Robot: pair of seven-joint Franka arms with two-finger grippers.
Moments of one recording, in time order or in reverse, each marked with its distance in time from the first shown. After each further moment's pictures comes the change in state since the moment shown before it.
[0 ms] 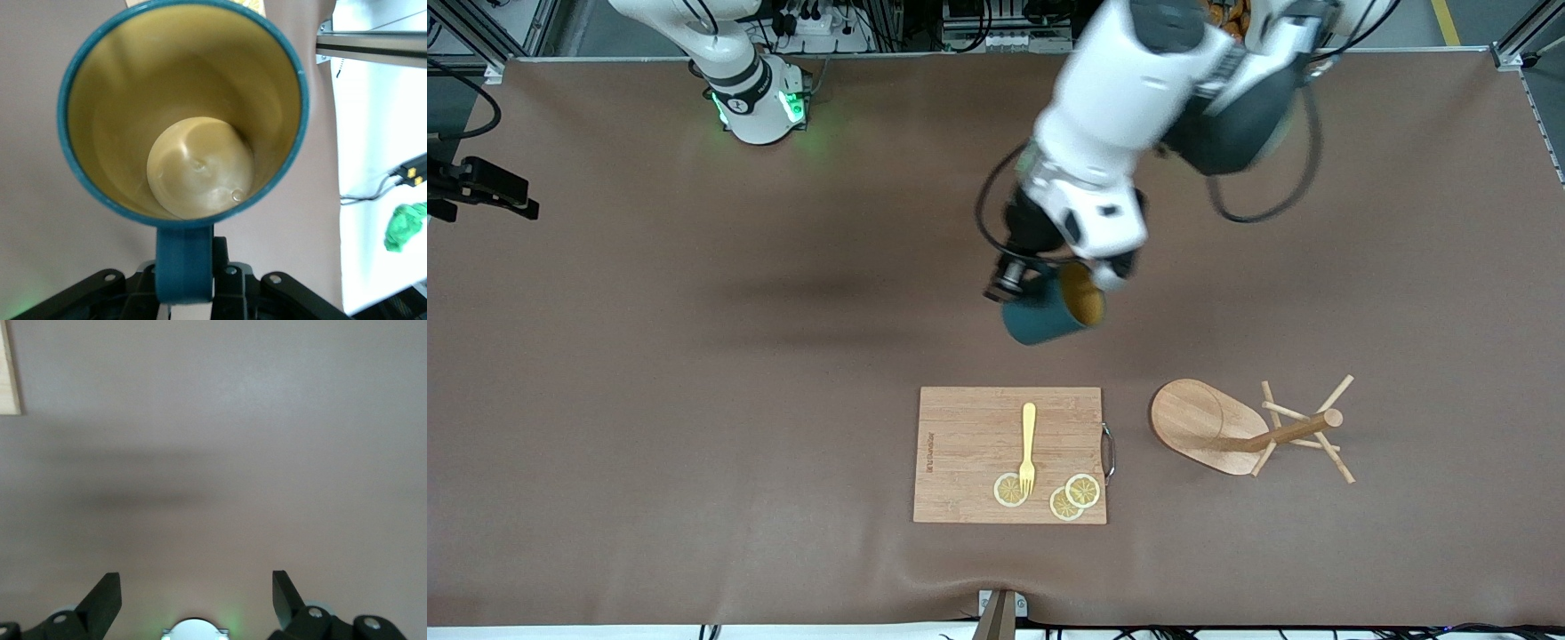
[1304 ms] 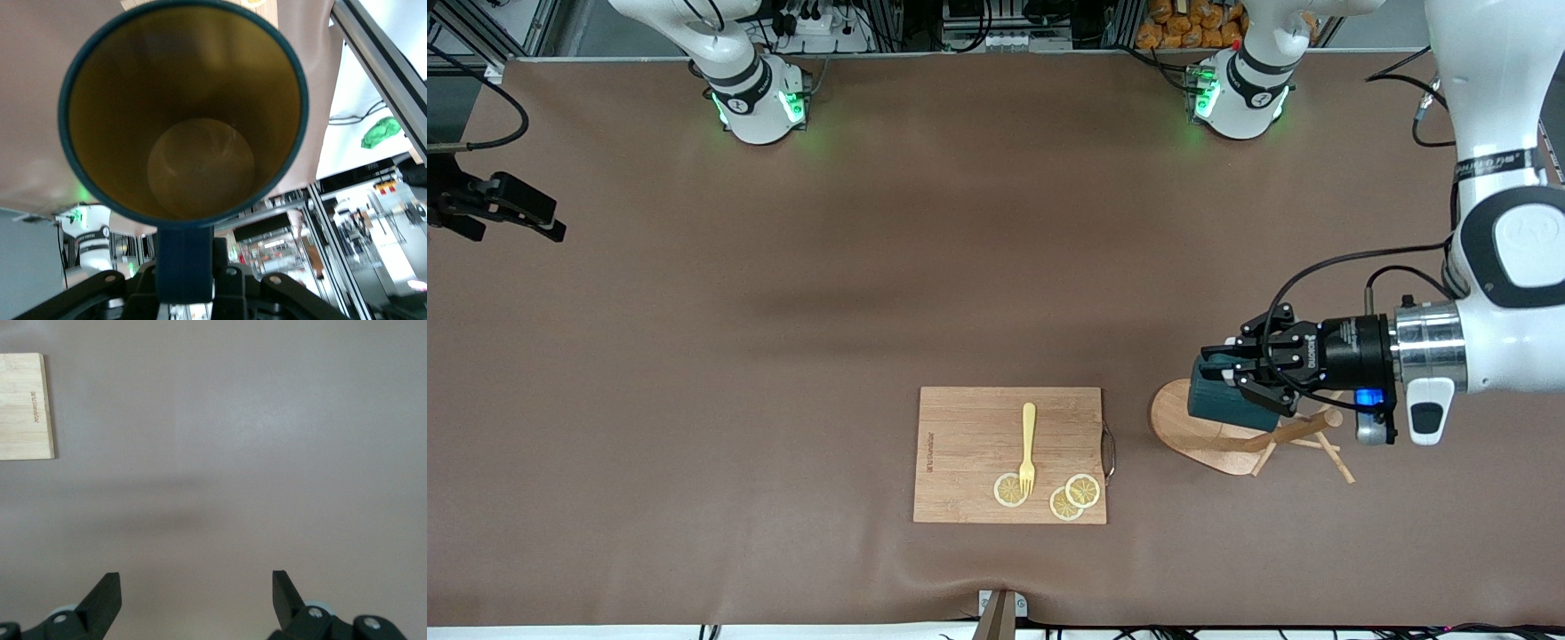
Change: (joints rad) left arm 0.545 0.111 -0.002 -0.049 -0.738 -0.390 0.705; right arm -0.001 0.000 0.062 0.005 0.016 0.109 0.083
